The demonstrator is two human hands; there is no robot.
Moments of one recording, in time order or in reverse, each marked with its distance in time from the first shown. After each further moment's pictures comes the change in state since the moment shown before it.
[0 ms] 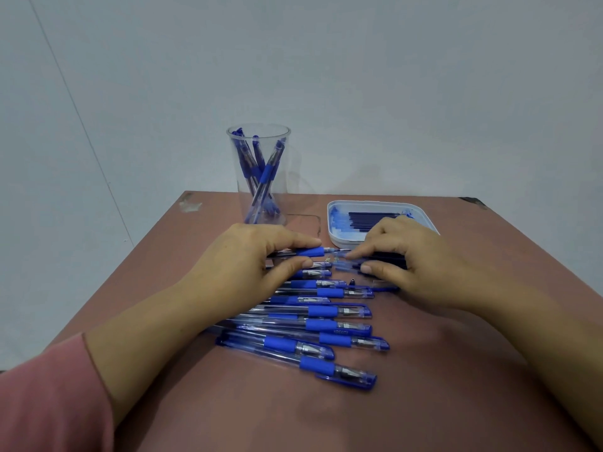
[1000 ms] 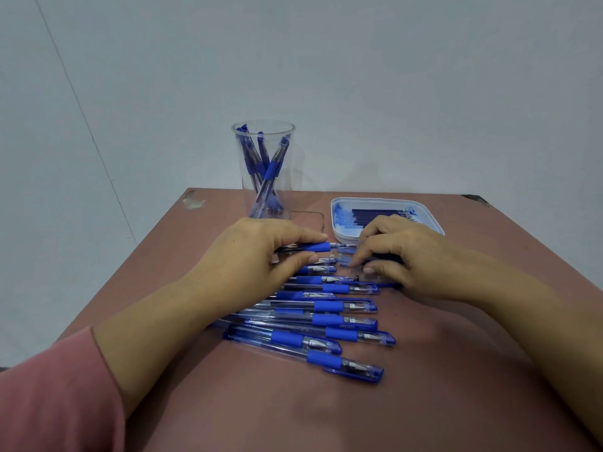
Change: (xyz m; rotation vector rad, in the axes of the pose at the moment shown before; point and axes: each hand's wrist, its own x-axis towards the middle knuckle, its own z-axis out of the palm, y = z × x) left_hand 0.001 0.004 -0.002 -0.007 -0.004 -0.014; right_hand 0.008 -0.012 -0.005 -0.048 -0.149 -0.005
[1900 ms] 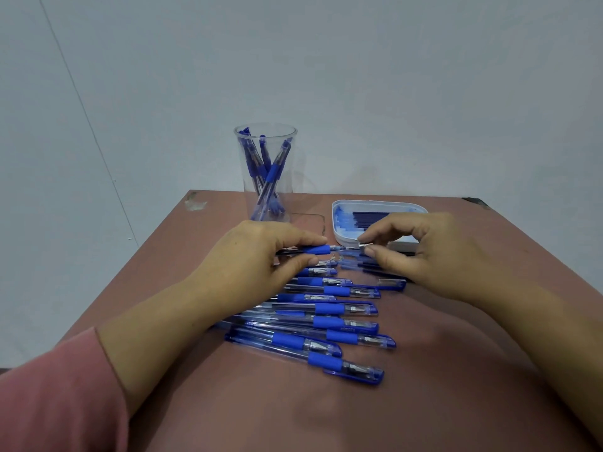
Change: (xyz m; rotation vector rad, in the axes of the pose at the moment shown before) left_hand 0.000 -0.001 0.000 0.005 -0.012 -0.006; right_hand -0.010 -0.016 -0.005 0.265 0.367 0.030
